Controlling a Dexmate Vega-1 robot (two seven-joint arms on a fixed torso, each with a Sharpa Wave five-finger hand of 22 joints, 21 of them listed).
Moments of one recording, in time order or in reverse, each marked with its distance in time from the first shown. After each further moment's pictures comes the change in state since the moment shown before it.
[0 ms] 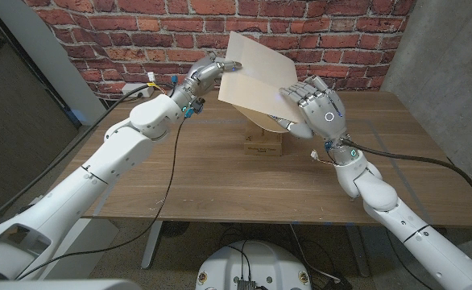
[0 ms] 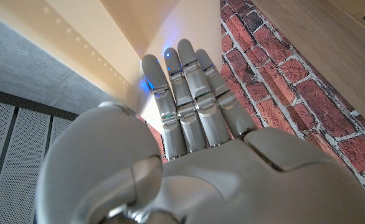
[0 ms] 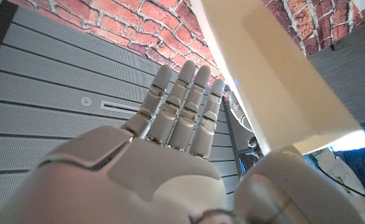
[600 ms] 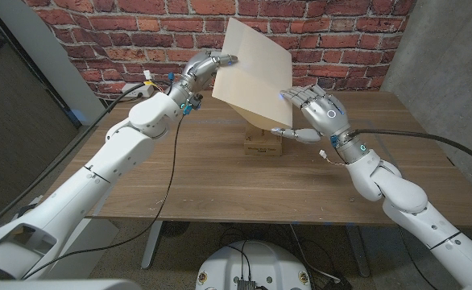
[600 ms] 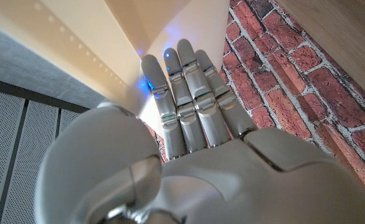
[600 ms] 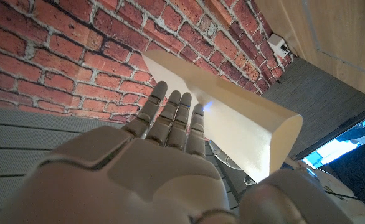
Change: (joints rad) left arm -0.005 -0.024 -0.015 0.029 0.011 -0.042 -0.007; left_hand -0.016 -0.003 0.019 0.003 0.003 -0.003 -0.007 0.001 0.005 0.002 -0.005 -0.008 0.005 0.003 -0.003 0.000 0.000 -0.007 -0.007 0.005 0.005; right arm -0.104 -0.073 0.138 -0.135 0.222 0.163 0.445; right_hand -0.150 -0.068 -0.267 -0.070 0.078 -0.396 0.090 -0.014 -0.003 -0.418 0.078 0.005 -0.099 -0.405 0.043 -0.010 -0.156 -0.154 0.054 -0.236 0.004
